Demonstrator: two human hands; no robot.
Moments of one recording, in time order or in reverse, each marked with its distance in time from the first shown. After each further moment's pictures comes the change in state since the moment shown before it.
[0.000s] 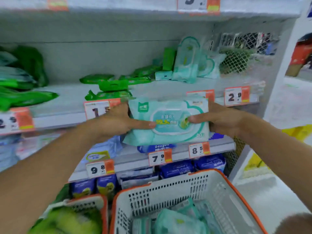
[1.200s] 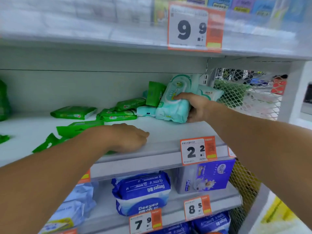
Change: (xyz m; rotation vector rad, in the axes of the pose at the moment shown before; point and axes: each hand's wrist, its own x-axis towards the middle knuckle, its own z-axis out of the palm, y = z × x) left_hand 0.156 0.026 -0.025 1.137 -0.171 -0.268; right_hand 0.176 -0.081 -0.112 0.226 0.539 0.169
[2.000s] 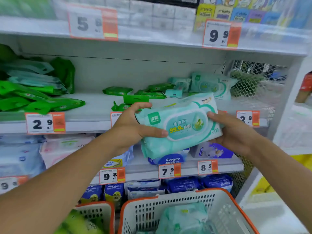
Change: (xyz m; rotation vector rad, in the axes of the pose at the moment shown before) left_hand -0.176 -0.016 0.070 -1.489 0.532 0.161; right_hand -0.229 0.102 0.027 0.200 -0.380 -0.222
